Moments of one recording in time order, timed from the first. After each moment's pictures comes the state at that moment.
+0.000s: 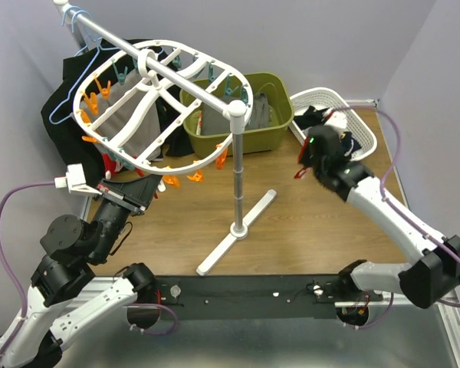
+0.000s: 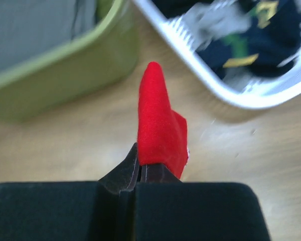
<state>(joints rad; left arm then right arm) -0.81 0.37 0.99 -0.47 -0.42 -0.93 0.60 1.22 1.04 -0.40 0.53 0.51</state>
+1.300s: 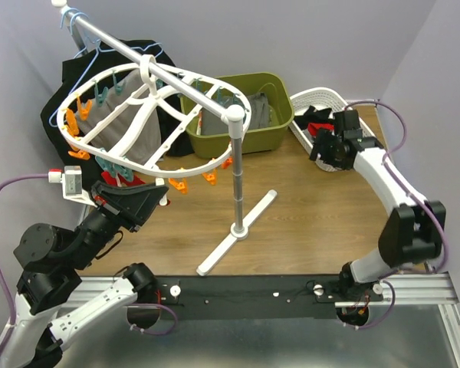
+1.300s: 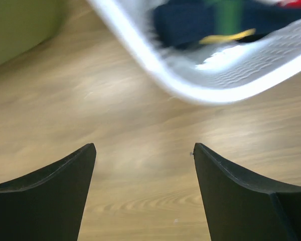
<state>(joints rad) -0.81 0.37 1.08 -0.45 -0.08 -0.67 0.12 1.56 1.26 -0.62 0.12 0.38</state>
